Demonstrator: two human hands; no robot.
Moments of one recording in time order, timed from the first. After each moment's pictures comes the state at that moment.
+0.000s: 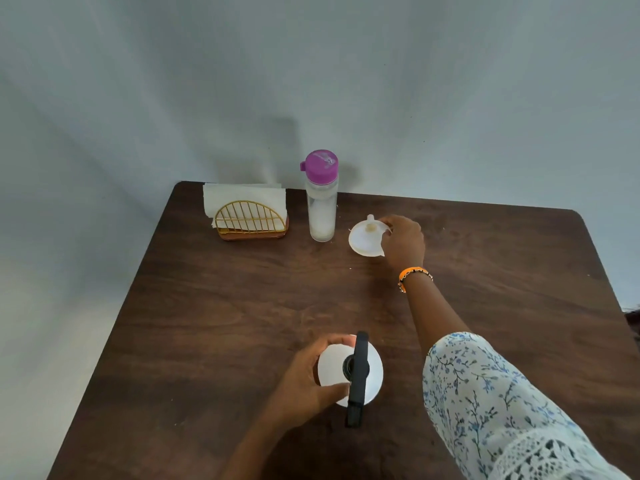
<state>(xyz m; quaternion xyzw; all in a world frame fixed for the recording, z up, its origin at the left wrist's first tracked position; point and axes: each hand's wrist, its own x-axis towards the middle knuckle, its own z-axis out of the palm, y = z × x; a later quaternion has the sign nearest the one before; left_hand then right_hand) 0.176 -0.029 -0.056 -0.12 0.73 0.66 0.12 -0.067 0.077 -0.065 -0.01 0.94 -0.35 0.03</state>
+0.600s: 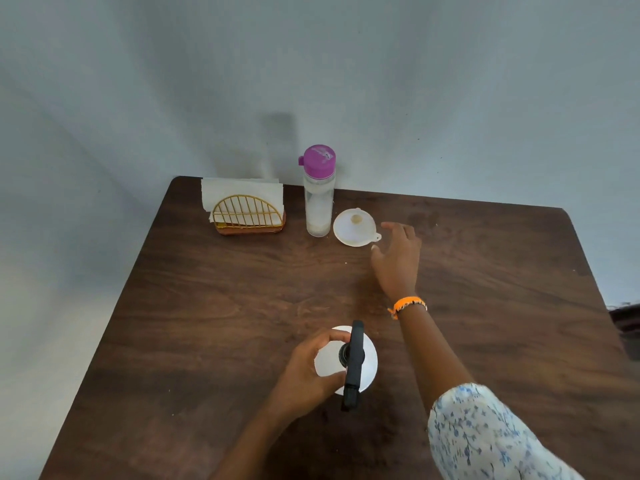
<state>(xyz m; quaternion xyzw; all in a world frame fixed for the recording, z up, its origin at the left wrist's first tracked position) 0.177 -0.020 -0.053 -0.12 0.75 0.64 0.08 -0.013 0.082 -0.059 -0.01 0.92 -0.39 -0.03</state>
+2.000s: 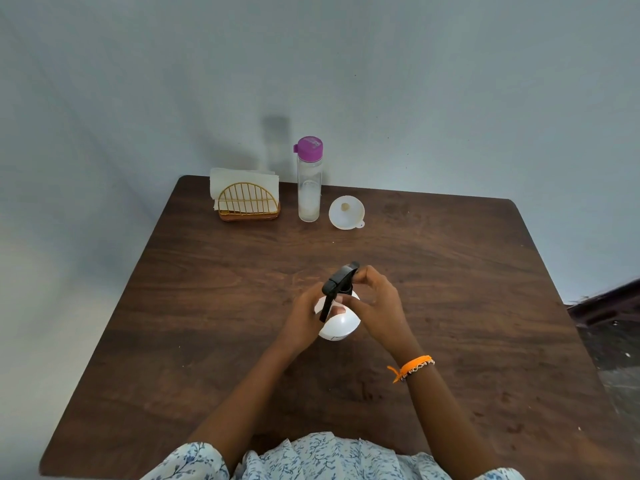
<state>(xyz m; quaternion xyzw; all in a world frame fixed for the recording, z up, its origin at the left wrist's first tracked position) 0.192 -0.007 -0.046 -0.09 0.80 0.59 0.02 0.149 0.127 -0.015 -0.13 0.84 -0.51 0.09</state>
